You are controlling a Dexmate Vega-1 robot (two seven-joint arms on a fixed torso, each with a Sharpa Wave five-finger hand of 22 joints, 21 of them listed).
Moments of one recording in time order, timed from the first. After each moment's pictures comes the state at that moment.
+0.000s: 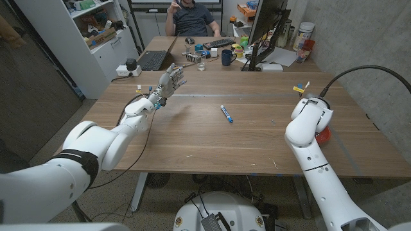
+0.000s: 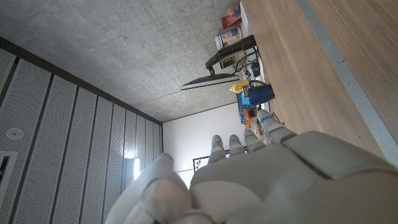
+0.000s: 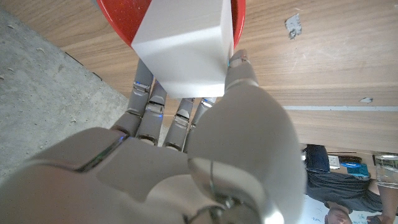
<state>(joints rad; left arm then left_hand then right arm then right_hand) 0.30 0.27 0.39 -0.38 -0.64 -0.51 -0.66 0.04 0.07 0.22 0.16 0.22 -0.05 -0.09 0.20 0.18 -0.12 -0.03 0.19 0.17 -0.13 -0.02 0.18 0.18 -0.01 0.06 0.30 0.19 -1.01 -0.23 -0.23 -2.02 -1.77 -0.92 0.96 1.15 -0.03 0.13 -0.11 0.20 0.59 -0.05 1.01 0.39 0.60 -0.07 0.31 0.37 0.69 0.05 0.37 0.48 0.30 -0.04 1.48 0.25</state>
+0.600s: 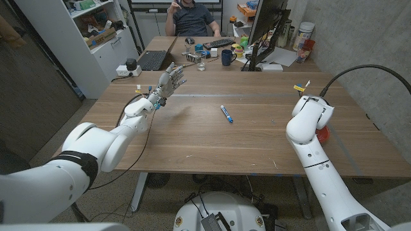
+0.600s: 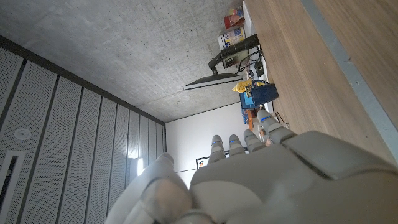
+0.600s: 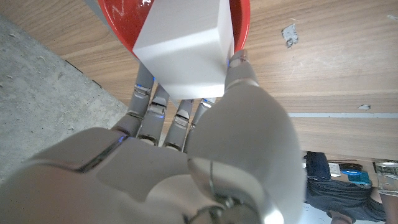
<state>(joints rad) 0.31 0.27 0.38 -0.40 -0.65 -0.53 -0.66 0.04 0.07 0.21 0.16 0.22 -0.05 -0.09 0.20 0.18 -0.12 -0.03 0.19 0.17 -0.13 -0.02 0.18 0.18 -0.01 0.06 0.30 0.19 -0.99 -0.24 -0.23 -2.02 -1.79 -0.92 1.07 1.15 -0.03 0.15 -0.09 0.20 0.50 -0.06 0.91 0.32 0.56 -0.06 0.27 0.36 0.66 -0.01 0.27 0.43 0.25 -0.04 1.49 0.25</state>
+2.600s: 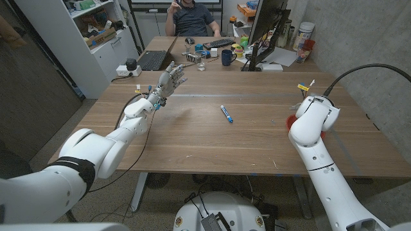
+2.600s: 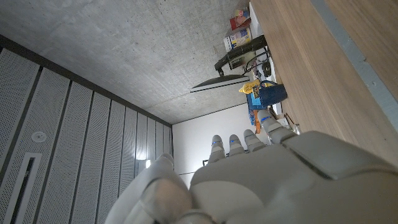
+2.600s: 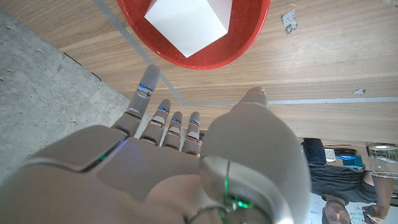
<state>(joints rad) 0.36 0.30 0.39 -0.49 -0.66 -0.53 -0.66 0.04 0.07 0.21 0.16 0.23 -0.05 -0.09 0.20 0.18 -0.12 -0.03 0.19 0.17 -0.13 -0.02 0.18 0.18 -0.01 0.06 0.29 0.19 -1.03 -0.26 -0.22 -2.08 -1.74 -0.93 1.00 0.86 -0.01 -0.13 0.11 0.32 0.13 -0.07 0.35 0.18 0.12 0.01 0.21 0.19 0.23 0.00 0.19 0.22 0.17 0.10 1.23 0.16</state>
